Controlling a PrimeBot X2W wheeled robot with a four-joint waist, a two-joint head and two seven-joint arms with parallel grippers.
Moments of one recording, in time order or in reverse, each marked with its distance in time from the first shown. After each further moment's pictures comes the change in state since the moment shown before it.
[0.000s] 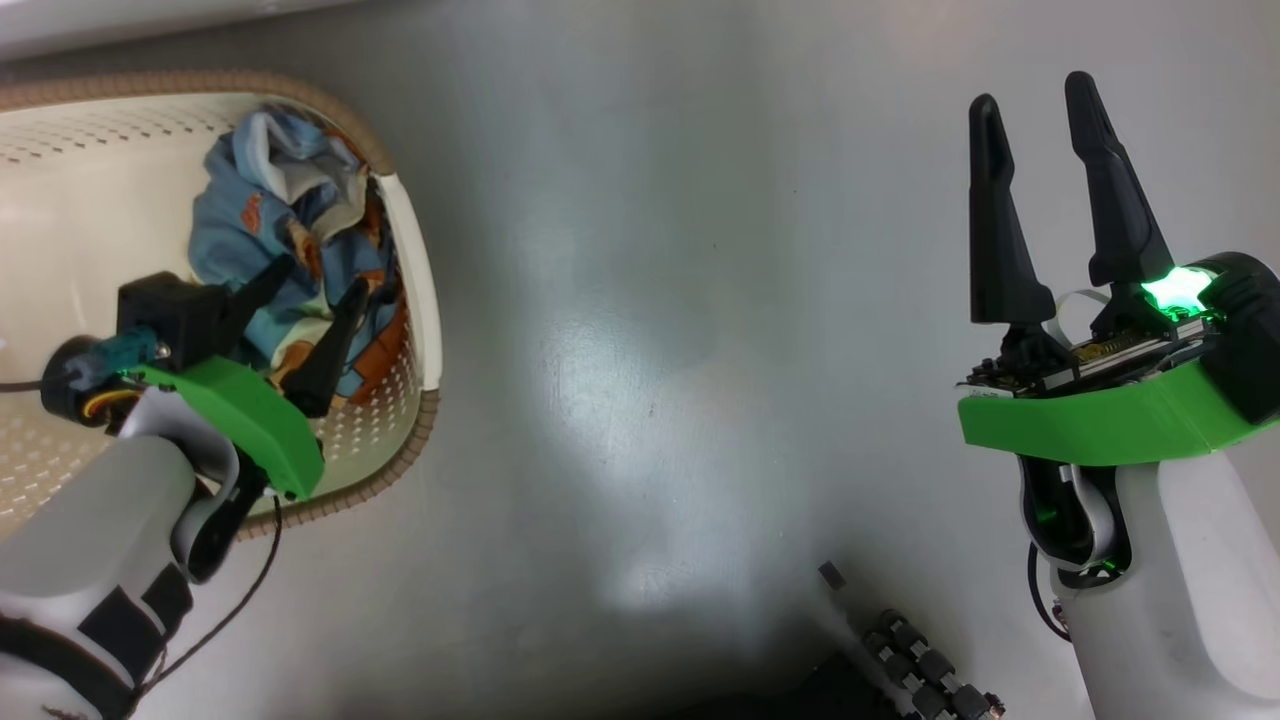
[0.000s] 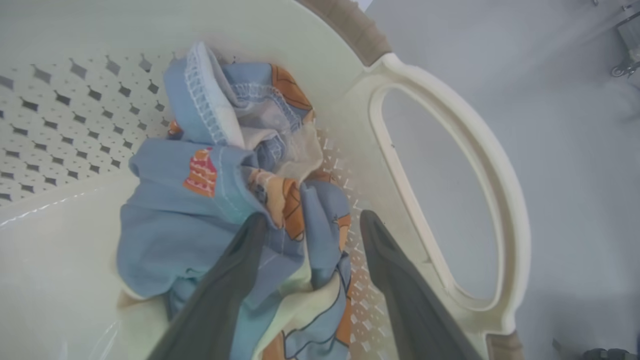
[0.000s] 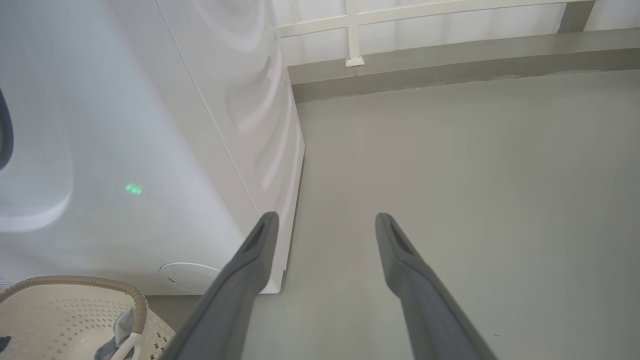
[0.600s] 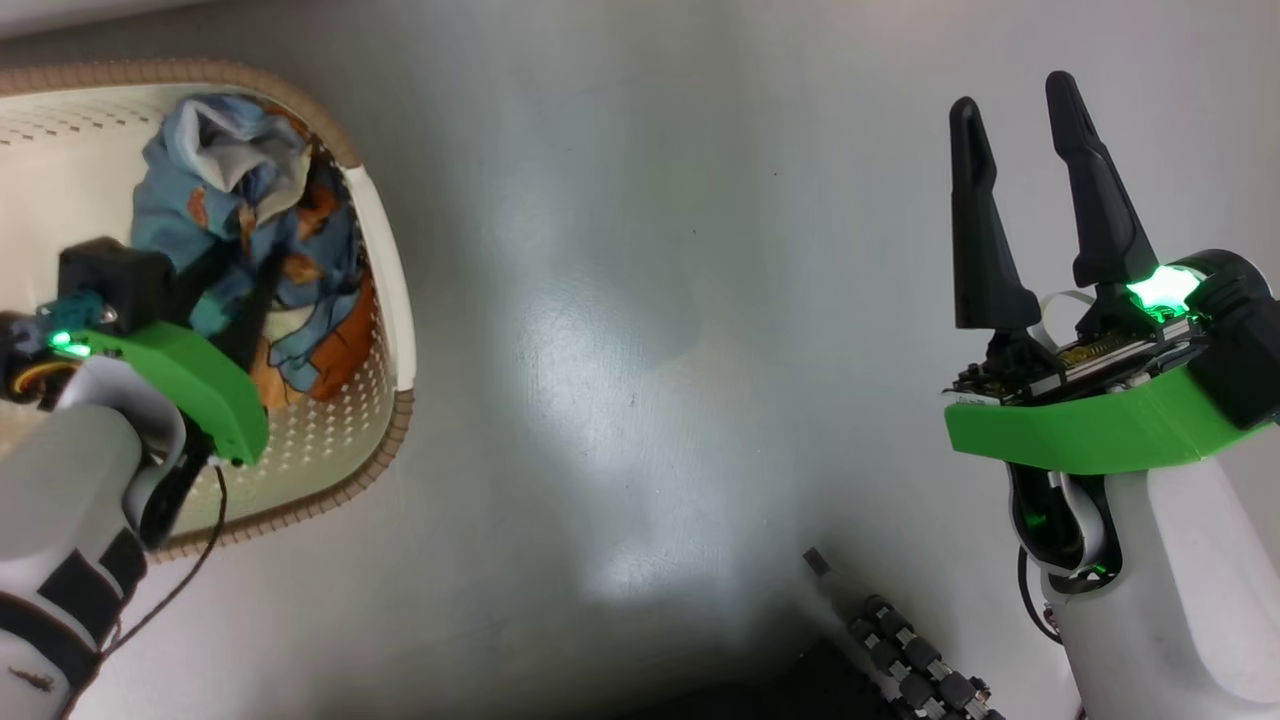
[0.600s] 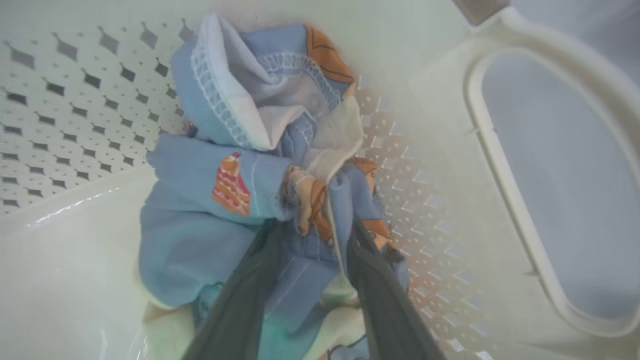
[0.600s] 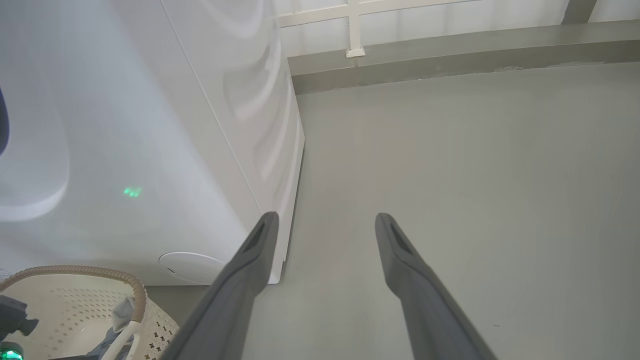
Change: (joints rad) left arm -0.078 0.003 -0.028 0.139 0.003 0.000 0.000; right arm -0.001 0.001 0.026 -0.015 0.007 0.000 0.000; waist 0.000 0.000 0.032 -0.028
